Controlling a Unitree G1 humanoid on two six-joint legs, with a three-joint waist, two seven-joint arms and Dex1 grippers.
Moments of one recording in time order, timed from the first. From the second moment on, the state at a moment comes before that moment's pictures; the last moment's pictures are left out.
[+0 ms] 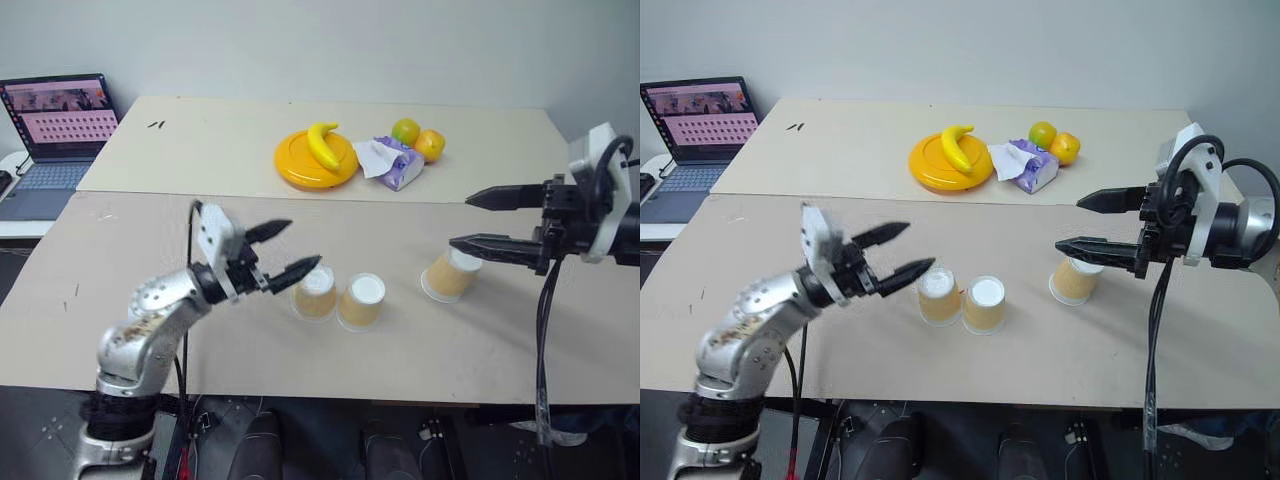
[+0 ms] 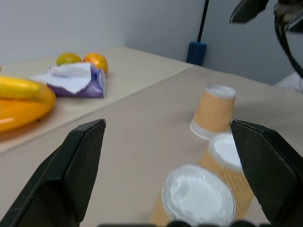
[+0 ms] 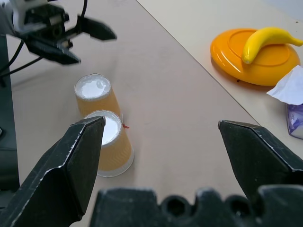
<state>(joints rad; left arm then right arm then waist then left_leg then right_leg) -0.35 0.51 0.11 -0.41 -0.63 0.55 -0.72 -0.52 -1.09 -0.24 -0.24 0.76 0.79 1.10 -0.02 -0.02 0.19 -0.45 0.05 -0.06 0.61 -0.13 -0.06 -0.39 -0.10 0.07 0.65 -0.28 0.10</state>
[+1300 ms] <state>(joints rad) -0.66 1.02 0.09 -0.36 -0.80 0.85 -1.14 -0.31 -0.82 -0.22 0.04 0.49 0.45 0.99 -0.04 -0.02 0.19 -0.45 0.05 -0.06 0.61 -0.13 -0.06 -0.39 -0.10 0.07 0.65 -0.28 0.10</state>
